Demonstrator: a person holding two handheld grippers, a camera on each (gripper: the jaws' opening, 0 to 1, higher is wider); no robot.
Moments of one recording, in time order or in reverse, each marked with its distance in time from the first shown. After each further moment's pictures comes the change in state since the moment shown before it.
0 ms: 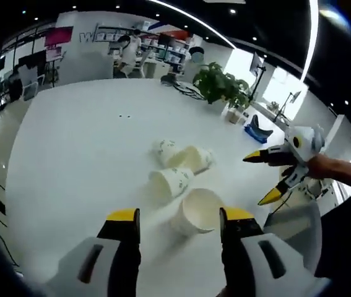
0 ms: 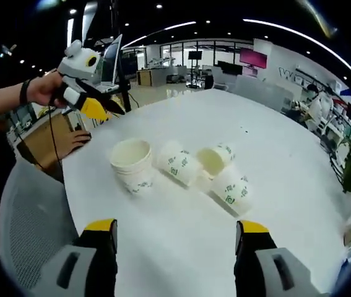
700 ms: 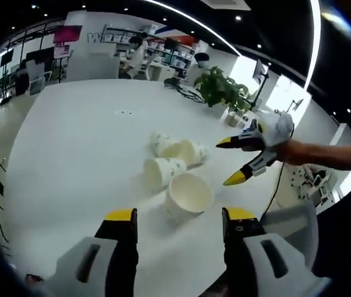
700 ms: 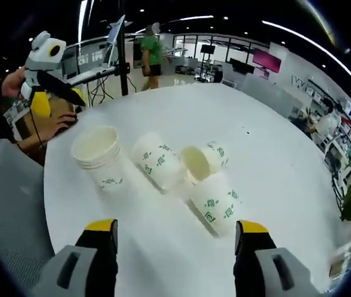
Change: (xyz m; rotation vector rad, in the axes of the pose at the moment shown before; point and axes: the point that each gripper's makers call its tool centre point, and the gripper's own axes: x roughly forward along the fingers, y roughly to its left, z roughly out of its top) left arm -0.018 -0.021 -0.027 -0.049 -0.047 0.031; right arm 0.044 -0.043 0.005 -0.141 0.074 -0.011
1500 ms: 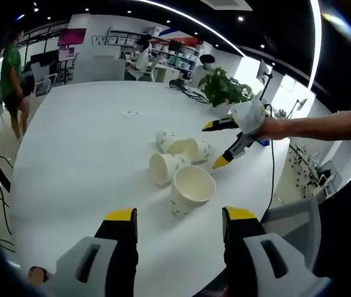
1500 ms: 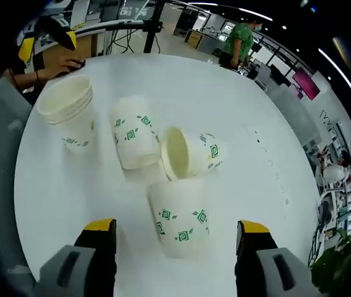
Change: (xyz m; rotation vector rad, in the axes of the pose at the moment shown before) left arm -0.011 0.002 -0.008 0.013 -0.006 0.036; right arm 0.036 -0.054 -0.001 -0.346 0.204 0.008
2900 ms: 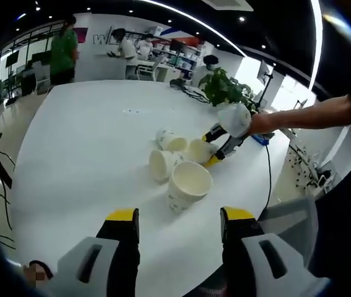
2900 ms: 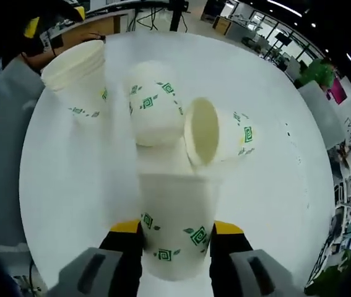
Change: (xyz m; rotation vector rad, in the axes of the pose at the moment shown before) left arm -0.008 -0.003 -0.005 -0.003 0.005 -0.002; right arm 0.016 0.021 -0.021 -0.078 0.099 0.152
